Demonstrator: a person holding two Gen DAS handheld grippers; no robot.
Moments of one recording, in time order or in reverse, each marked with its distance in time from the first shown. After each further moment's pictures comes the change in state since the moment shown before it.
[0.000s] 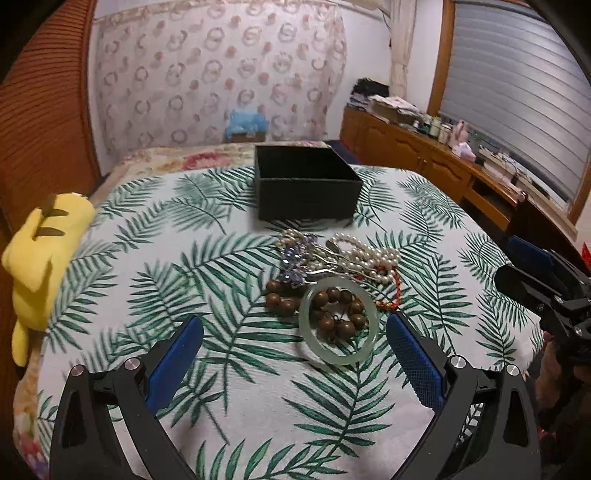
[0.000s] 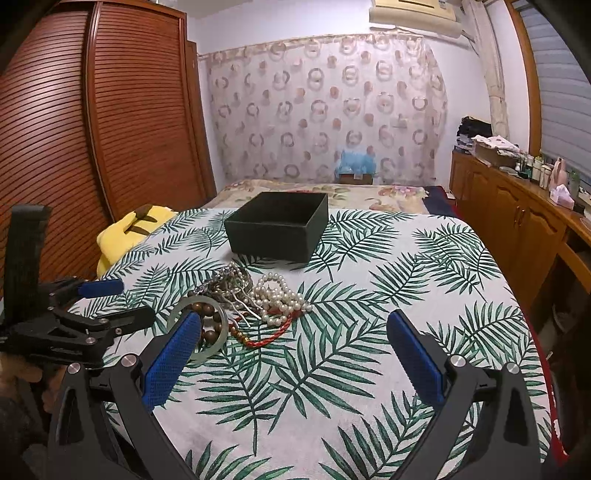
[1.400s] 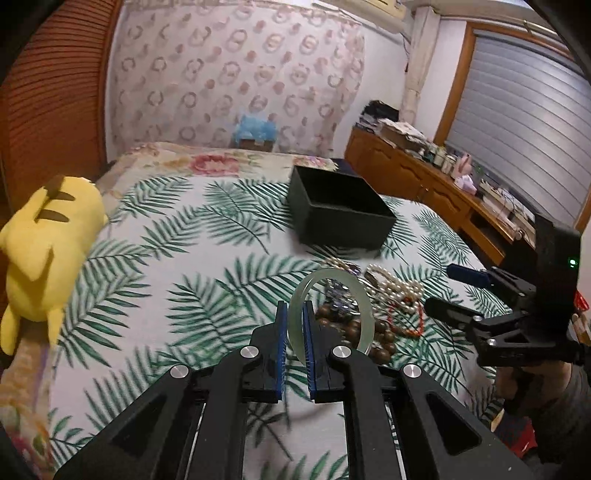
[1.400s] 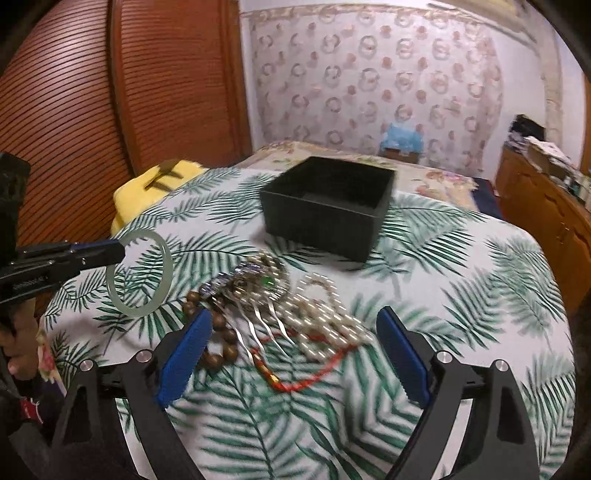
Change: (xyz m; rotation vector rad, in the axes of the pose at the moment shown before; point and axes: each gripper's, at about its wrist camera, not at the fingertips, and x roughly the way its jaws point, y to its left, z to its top) left arm -0.017 0.065 0.014 -0.112 -0.058 -0.030; right arm 0.095 0.035 0.025 -0.141 0.170 0.142
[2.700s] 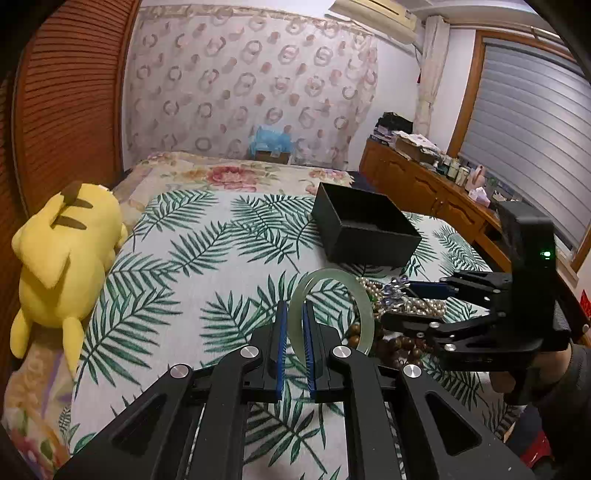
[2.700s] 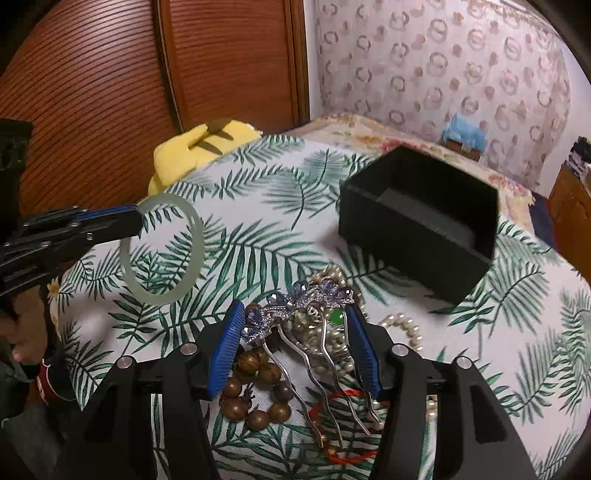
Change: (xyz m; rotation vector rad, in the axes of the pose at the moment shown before) left arm -0.001 0.017 0.008 -0.011 -0.047 0.048; right arm 0.049 0.035 0.032 -0.155 0.119 0.153
